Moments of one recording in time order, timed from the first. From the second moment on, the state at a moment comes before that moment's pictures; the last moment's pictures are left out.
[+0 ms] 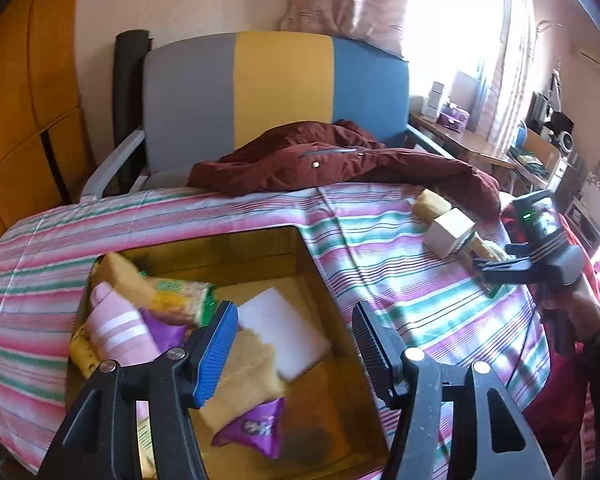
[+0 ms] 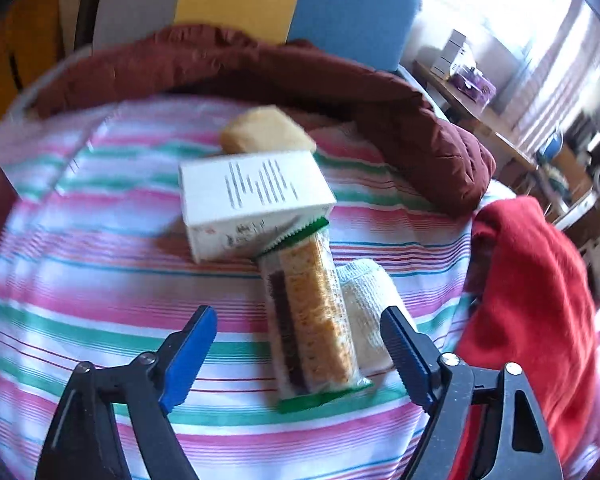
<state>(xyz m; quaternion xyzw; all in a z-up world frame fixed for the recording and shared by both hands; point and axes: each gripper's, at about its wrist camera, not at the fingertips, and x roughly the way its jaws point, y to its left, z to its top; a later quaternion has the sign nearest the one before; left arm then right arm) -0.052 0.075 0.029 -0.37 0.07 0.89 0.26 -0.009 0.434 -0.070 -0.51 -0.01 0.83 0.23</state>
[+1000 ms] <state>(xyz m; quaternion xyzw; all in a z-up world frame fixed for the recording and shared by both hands) -0.084 0.254 0.003 -0.41 0.14 0.81 0.39 0.003 0.471 -0.077 -0.49 0.15 0.85 0.15</state>
